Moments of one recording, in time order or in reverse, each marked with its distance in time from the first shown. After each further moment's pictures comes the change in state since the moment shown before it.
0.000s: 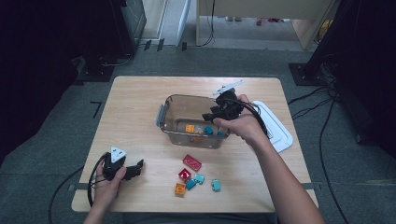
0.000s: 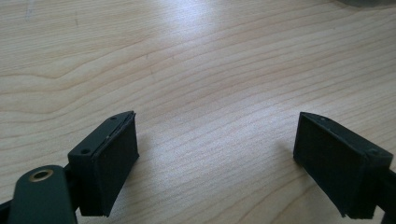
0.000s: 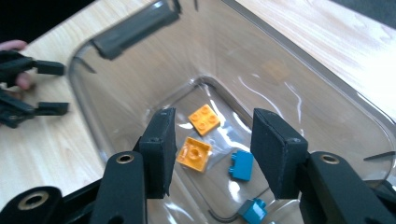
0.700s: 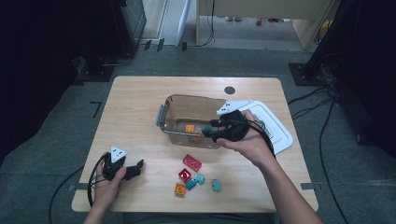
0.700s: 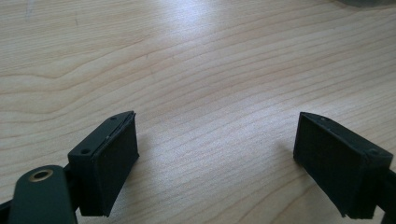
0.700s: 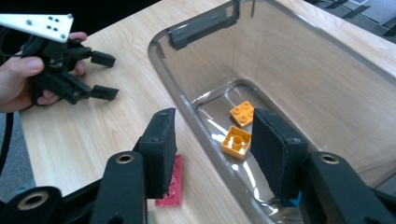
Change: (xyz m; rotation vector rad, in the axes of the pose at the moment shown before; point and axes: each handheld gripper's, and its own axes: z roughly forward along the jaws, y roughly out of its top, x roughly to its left) left arm 0.000 0.000 0.000 0.003 -0.001 0.004; right arm 0.047 -0.037 -0.036 -0.098 0.049 -0.095
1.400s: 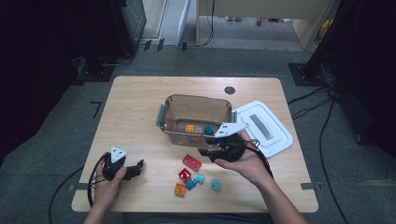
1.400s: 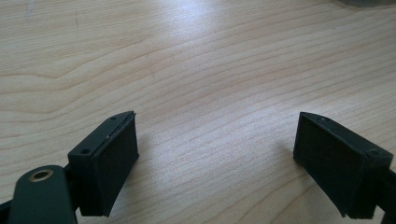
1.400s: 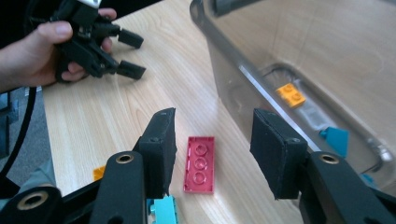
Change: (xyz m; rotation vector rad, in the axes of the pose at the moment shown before) left arm 0.000 0.000 0.000 0.000 0.001 -0.002; right arm 0.022 -0.049 0.020 -0.046 0.077 -0.038
